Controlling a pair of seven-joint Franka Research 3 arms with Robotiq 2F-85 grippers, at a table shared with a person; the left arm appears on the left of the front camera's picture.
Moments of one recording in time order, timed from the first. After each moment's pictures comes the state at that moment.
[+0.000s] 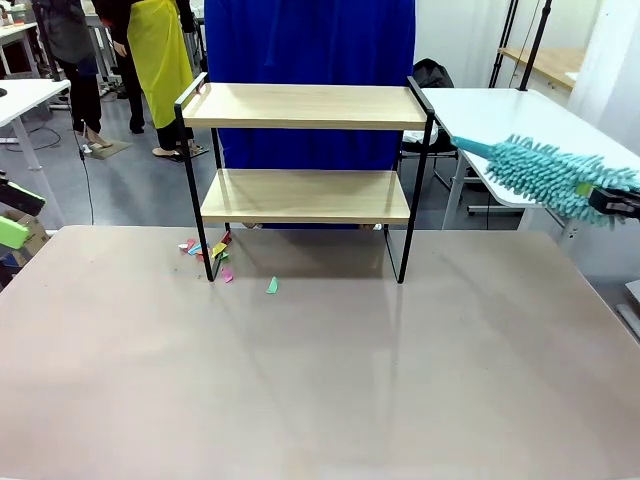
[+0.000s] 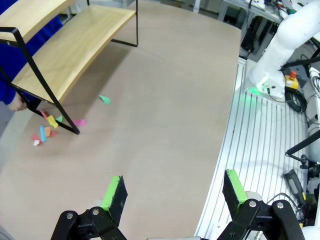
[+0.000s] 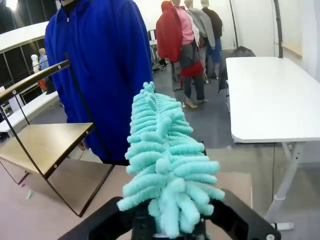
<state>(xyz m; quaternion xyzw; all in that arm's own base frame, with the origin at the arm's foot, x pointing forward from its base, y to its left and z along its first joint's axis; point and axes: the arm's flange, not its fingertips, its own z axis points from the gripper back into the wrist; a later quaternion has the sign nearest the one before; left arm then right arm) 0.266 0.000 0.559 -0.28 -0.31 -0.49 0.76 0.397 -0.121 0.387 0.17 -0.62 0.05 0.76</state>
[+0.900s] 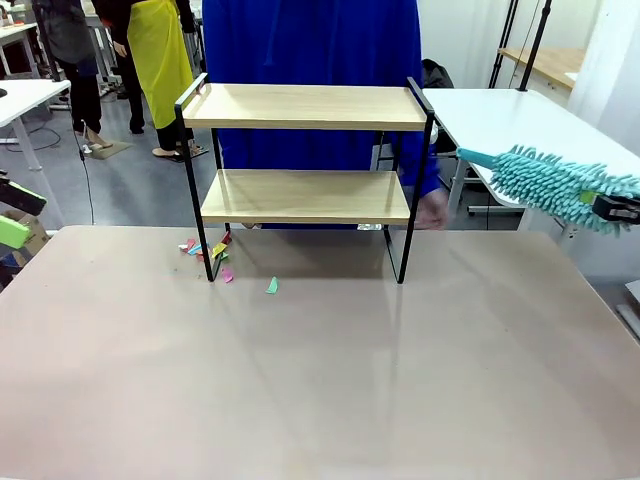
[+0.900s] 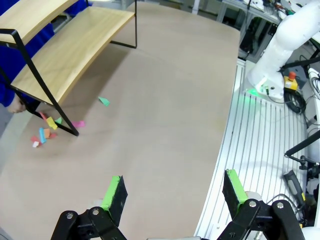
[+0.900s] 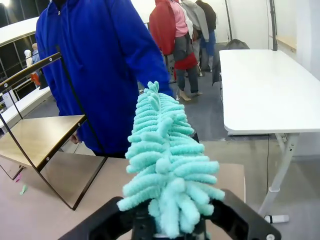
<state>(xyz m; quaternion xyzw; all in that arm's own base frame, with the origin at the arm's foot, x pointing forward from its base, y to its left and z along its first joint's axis) 0.266 -0.001 0.559 -0.28 -0.31 -0.49 0.76 0.393 -0.128 0.383 0.15 -0.61 0.04 0.77</state>
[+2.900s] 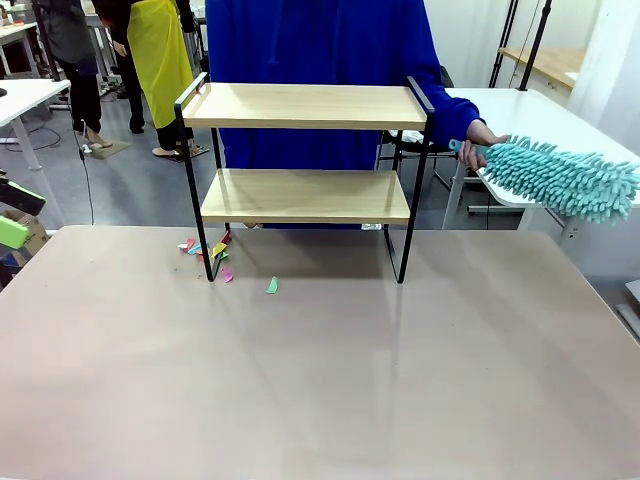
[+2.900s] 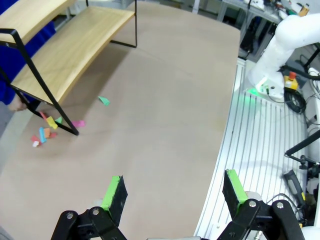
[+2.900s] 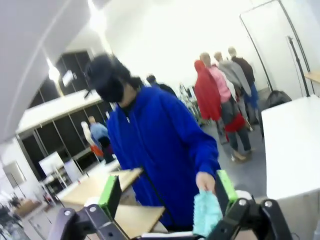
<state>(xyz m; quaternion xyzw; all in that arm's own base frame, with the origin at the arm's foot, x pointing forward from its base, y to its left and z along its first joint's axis) 0.265 -0.001 0.560 -0.28 -0.31 -0.49 0.76 0.317 -0.190 0.579 0.33 -0.70 -0.01 0.63</state>
